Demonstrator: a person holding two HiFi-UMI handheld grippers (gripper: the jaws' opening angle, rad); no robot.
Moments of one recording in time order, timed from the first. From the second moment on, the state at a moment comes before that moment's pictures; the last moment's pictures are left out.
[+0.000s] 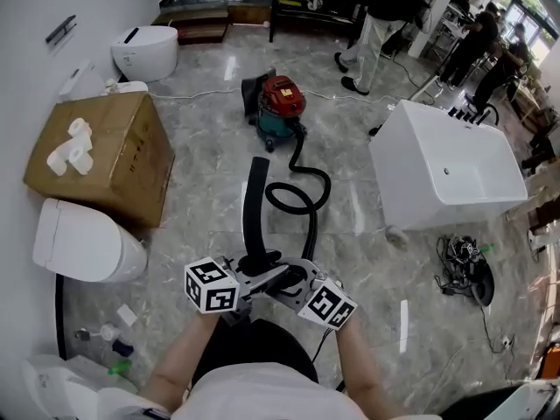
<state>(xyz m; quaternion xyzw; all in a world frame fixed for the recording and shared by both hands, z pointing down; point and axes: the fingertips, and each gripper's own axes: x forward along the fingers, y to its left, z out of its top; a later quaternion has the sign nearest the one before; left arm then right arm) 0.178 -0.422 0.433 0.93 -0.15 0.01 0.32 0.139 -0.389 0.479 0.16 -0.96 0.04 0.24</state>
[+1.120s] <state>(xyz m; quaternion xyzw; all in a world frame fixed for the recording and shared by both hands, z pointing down) 0.092 -0.280 0.431 0.94 -0.08 0.03 0.31 0.047 -0.254 0.481 0.21 -0.94 0.04 0.26</state>
